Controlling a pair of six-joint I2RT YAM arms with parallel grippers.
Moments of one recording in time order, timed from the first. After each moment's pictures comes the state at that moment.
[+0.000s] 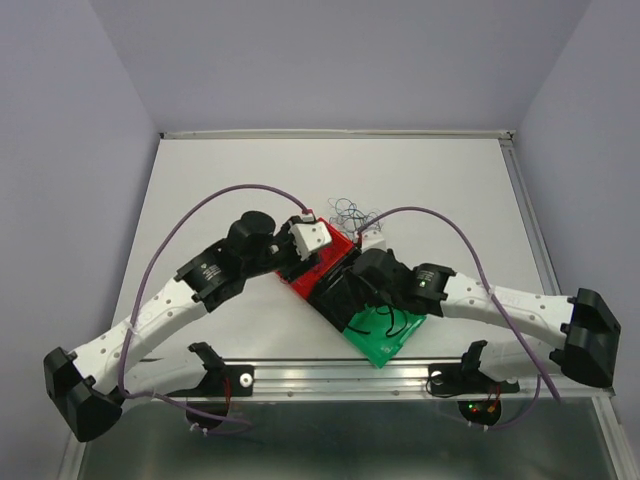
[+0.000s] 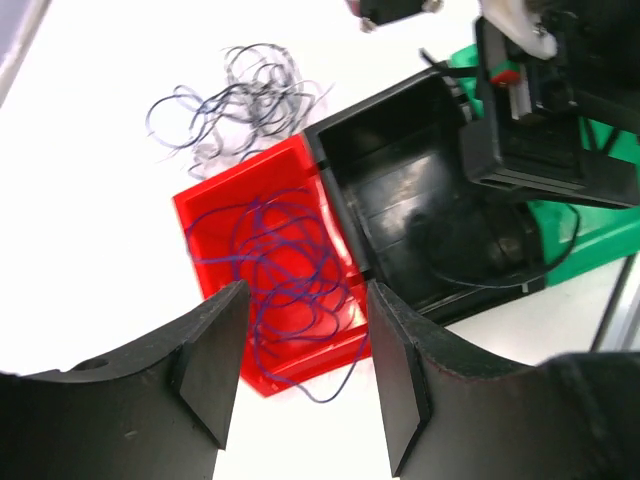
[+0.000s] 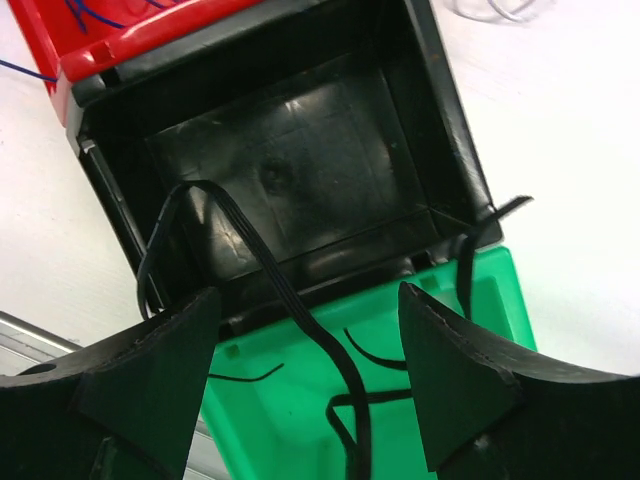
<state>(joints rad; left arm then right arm) -0.84 1.00 0.93 -0.43 0.19 0.38 1.07 1.22 0.86 -0.56 0.40 0.52</state>
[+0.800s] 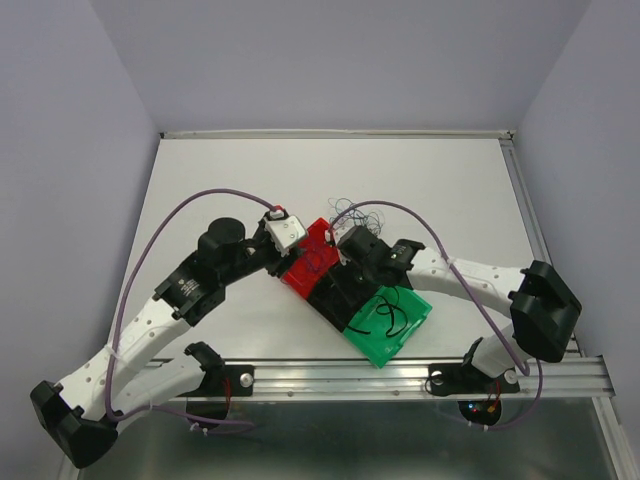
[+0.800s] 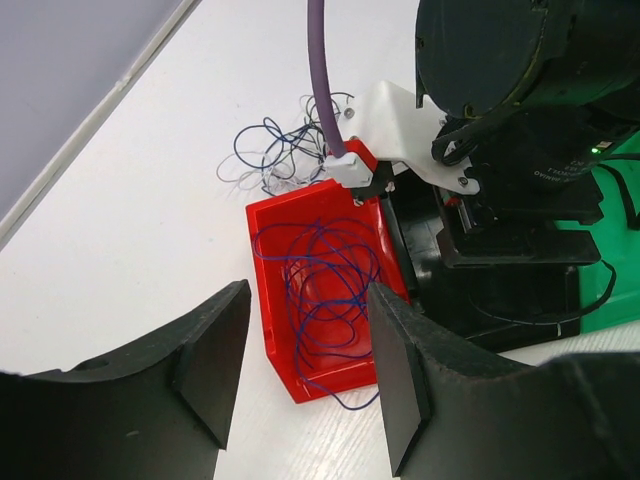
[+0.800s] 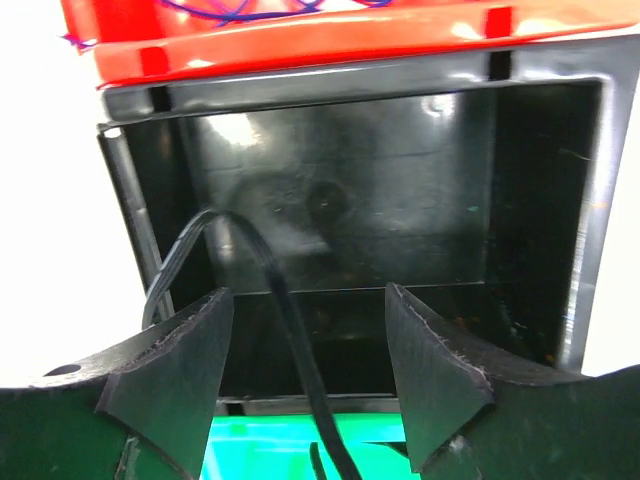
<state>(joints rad) -0.70 0.81 0.82 -0.31 0.20 0.33 0.94 1.51 1.03 -0.56 0.07 0.24</state>
